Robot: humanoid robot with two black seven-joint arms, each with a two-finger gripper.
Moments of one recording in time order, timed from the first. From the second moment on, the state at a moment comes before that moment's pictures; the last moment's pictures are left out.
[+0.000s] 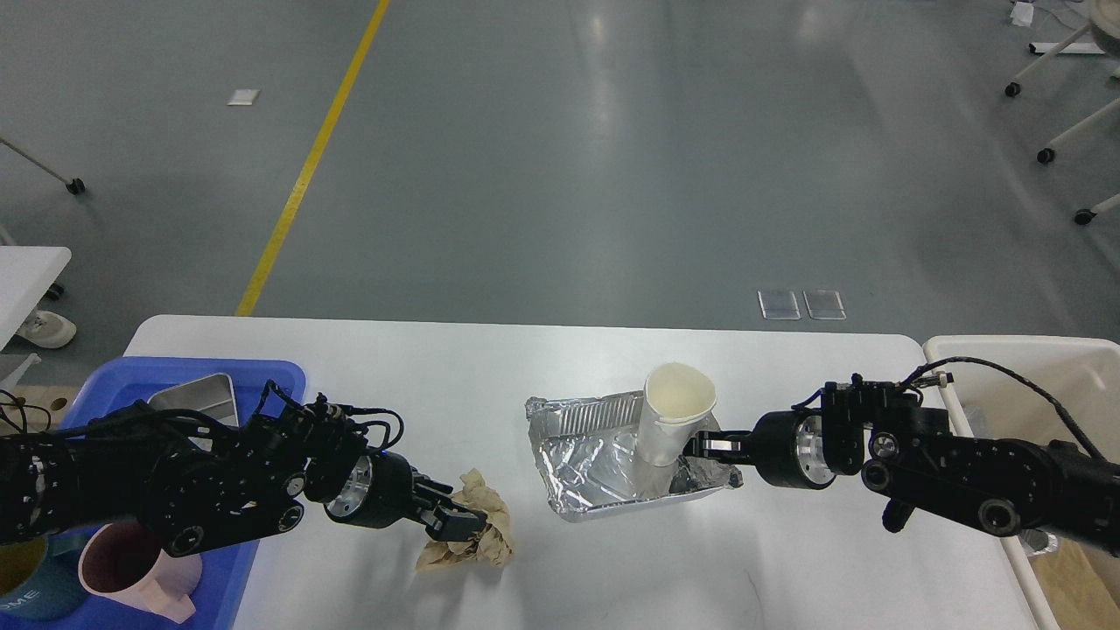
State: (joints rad) left arm -1.06 0.33 0.43 -1.08 1.32 -0.21 -0.22; right arm 0.85 -0.52 0.05 1.27 -1.05 0.23 -0.01
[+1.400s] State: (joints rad) left arm -1.73 1.02 0.28 -1.36 1.28 -0.59 -0.28; right arm 0.85 -0.53 0.05 1.27 -1.05 0.23 -0.01
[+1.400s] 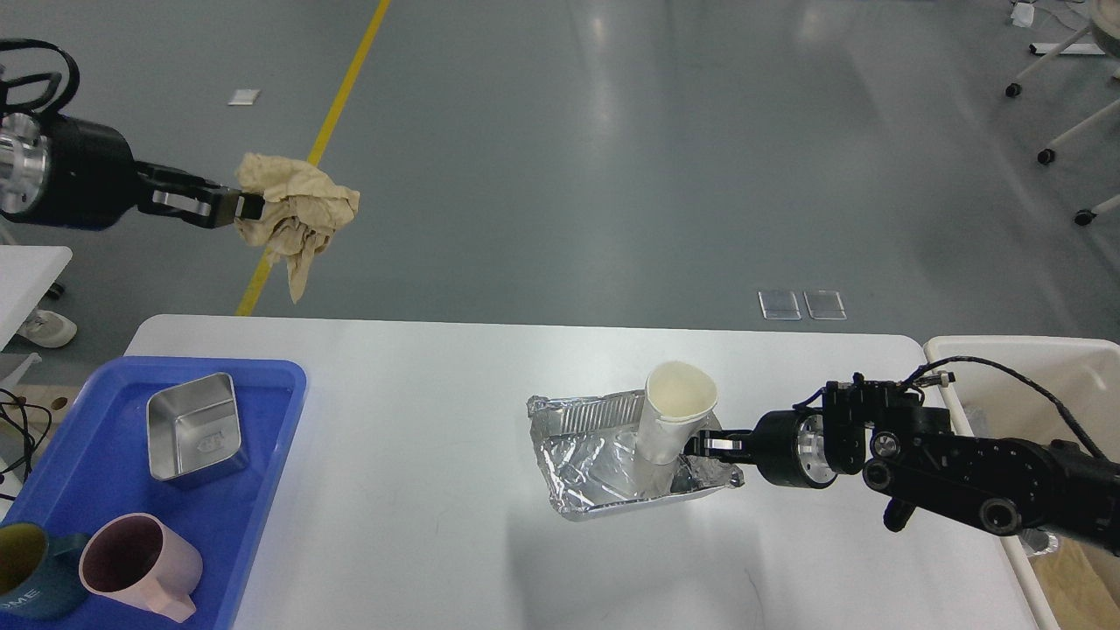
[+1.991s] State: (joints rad) left arm -1.82 0.89 0.28 -1.39 1.22 -0.68 -0.29; right arm 0.85 -0.53 0.05 1.27 -1.05 0.23 -0.01
